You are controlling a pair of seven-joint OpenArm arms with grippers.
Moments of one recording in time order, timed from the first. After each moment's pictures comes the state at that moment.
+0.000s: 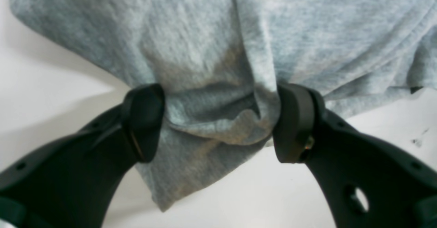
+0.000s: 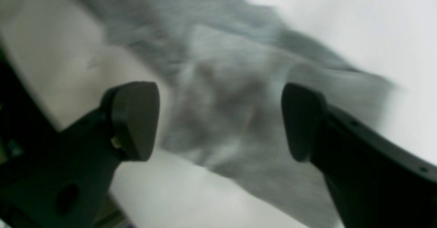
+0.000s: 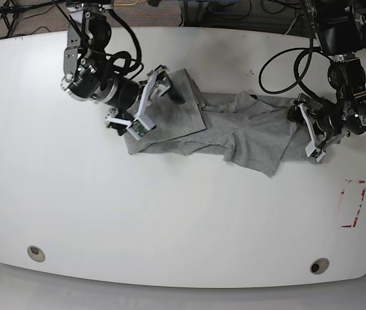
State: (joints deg) left arm -5.1 -17.3 -16.0 84.0 -20.4 -41.8 73.2; right arm -11.6 3.5 1.7 112.4 29.9 40.1 -64.9
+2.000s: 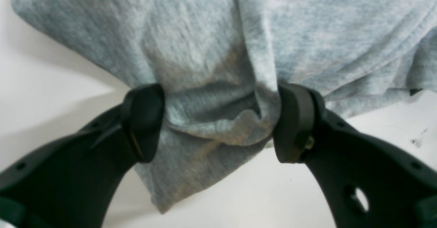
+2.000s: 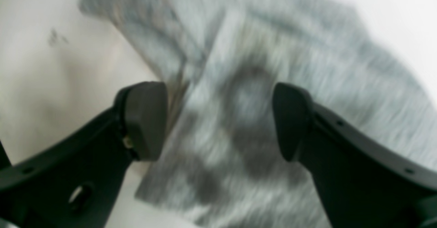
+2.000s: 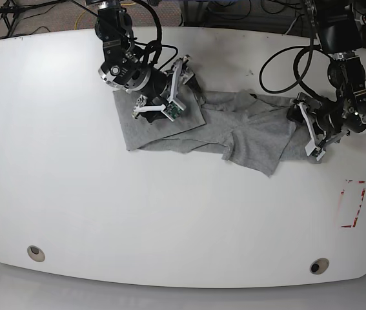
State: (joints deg) left arm -4.3 -17.3 -16.0 84.3 -20.6 -41.8 72.4; right arm -13.8 1.1 -7.5 98.8 0.7 40.4 -38.5
